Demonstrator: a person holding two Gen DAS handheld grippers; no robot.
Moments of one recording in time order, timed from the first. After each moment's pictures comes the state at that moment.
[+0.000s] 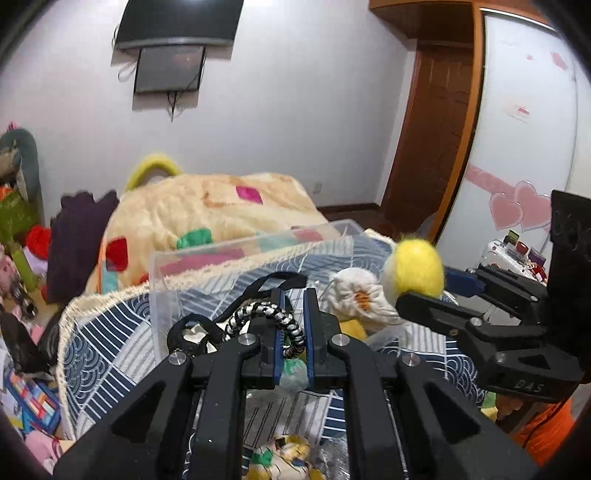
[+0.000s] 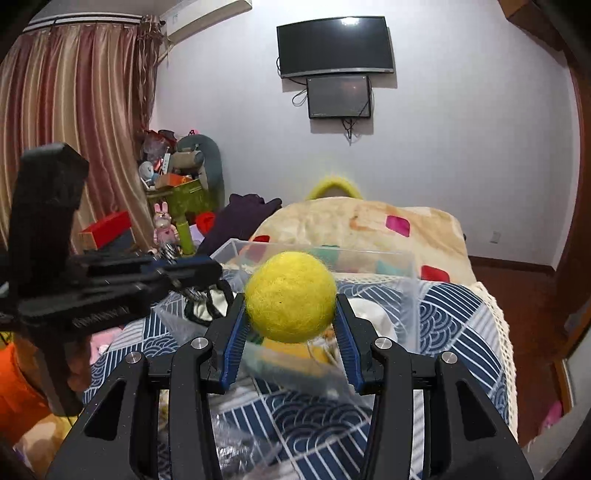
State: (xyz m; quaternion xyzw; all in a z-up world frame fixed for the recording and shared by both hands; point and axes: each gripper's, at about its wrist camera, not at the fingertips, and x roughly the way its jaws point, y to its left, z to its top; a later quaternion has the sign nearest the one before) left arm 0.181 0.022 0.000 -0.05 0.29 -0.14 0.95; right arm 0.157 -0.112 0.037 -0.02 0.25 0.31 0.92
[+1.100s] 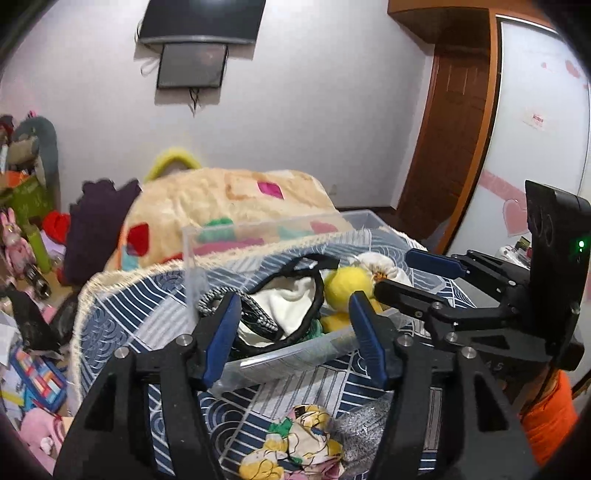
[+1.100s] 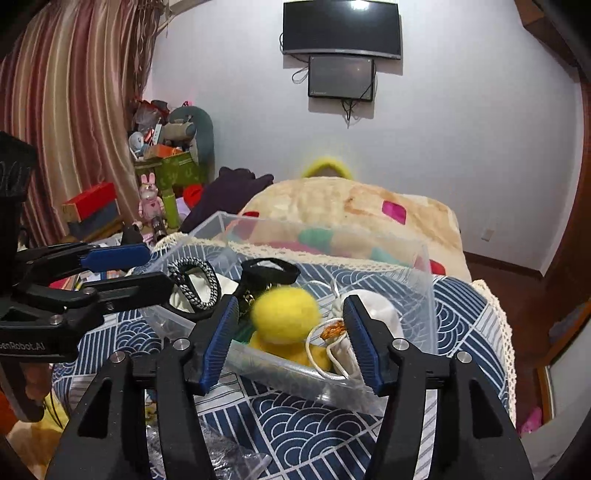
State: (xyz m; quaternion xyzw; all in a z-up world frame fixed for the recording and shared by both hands) left arm 0.139 0.035 -0.003 -0.05 0.27 -0.10 0.96; right arm 0.162 -0.095 0.023 -0.07 0.28 0.29 0.91
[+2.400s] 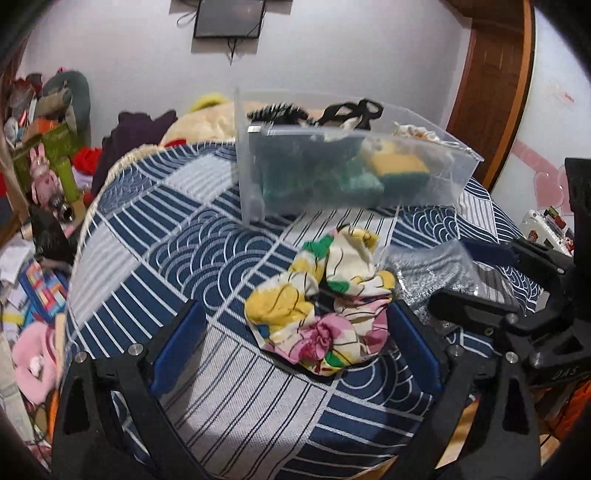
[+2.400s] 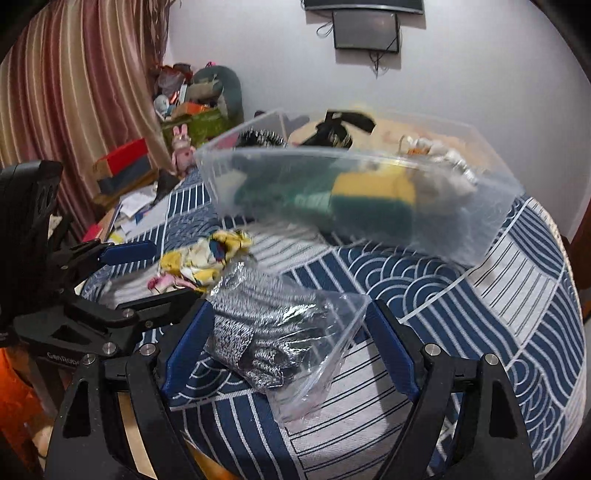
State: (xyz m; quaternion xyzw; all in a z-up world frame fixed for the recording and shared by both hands) left arm 0.075 0.042 -0.113 -0.07 0.36 -0.04 0.93; right arm 0.103 -0.085 -0.053 -0.07 0.37 0.34 0.86
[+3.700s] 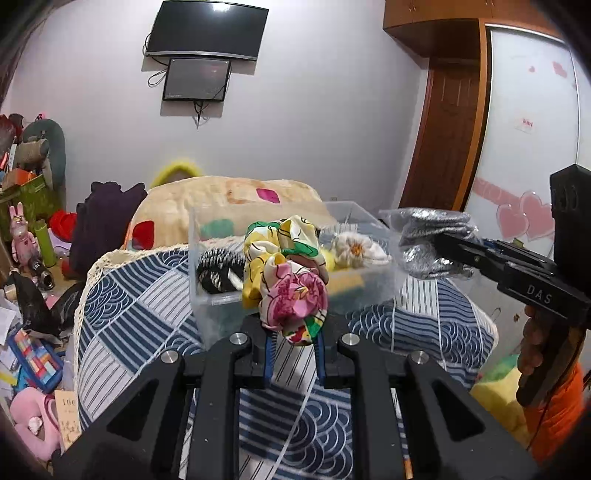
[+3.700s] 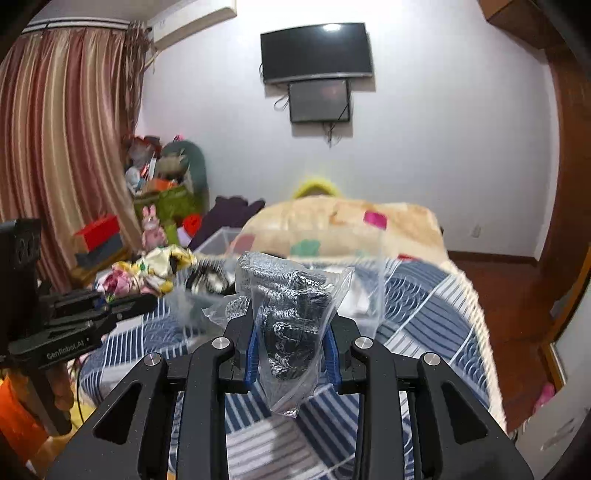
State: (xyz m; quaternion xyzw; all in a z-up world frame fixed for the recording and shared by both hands) left arm 0.089 0.028 -0.020 -0.06 0.24 -0.10 0.96; right arm 0.110 -0.147 0.033 -0.01 0.24 0.27 0.93
